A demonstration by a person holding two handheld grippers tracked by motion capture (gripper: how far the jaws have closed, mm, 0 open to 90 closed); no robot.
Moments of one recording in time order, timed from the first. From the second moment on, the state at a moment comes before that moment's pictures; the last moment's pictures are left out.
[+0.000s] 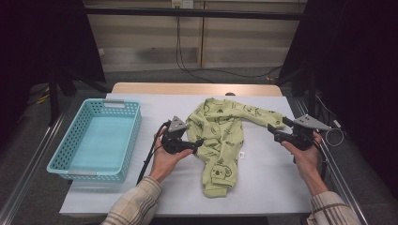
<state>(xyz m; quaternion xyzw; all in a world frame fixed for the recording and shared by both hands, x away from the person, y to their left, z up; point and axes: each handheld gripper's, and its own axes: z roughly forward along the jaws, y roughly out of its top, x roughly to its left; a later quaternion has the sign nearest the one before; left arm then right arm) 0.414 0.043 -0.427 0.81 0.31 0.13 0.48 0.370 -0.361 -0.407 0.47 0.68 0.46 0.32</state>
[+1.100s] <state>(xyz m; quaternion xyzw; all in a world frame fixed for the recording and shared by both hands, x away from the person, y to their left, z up) 0.410 -0.006 -0.434 0.84 0.24 0.15 0.46 0.308 -0.307 -0.421 0.41 0.72 0.50 0.27</state>
